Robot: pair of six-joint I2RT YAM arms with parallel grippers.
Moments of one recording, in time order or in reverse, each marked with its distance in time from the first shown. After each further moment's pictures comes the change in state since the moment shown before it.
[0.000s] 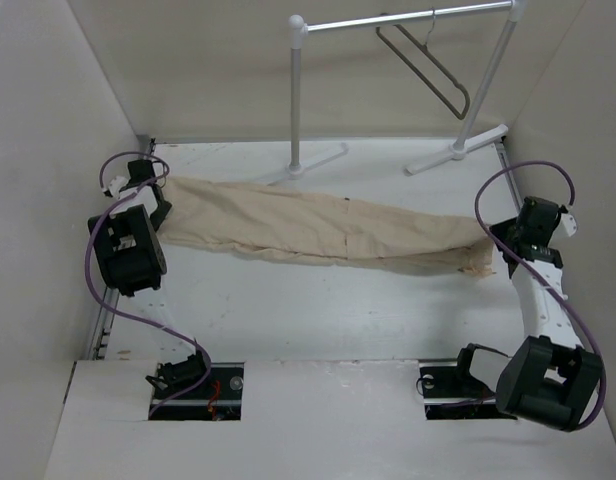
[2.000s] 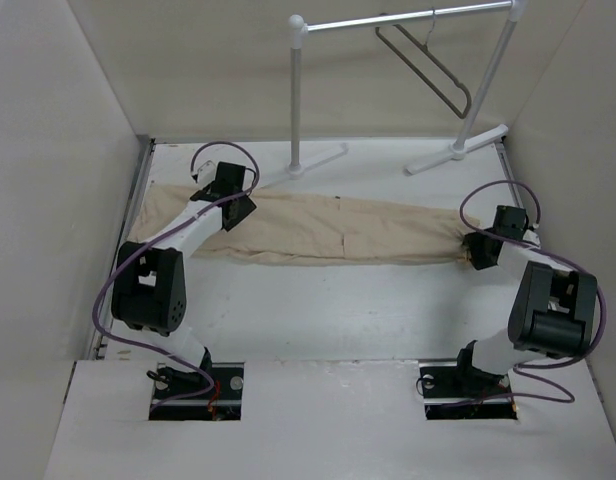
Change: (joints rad) left arm -0.538 -0.355 -0.248 0.016 0.035 -0.080; right arm 0.038 0.375 -0.076 0.178 -0.047 0.159
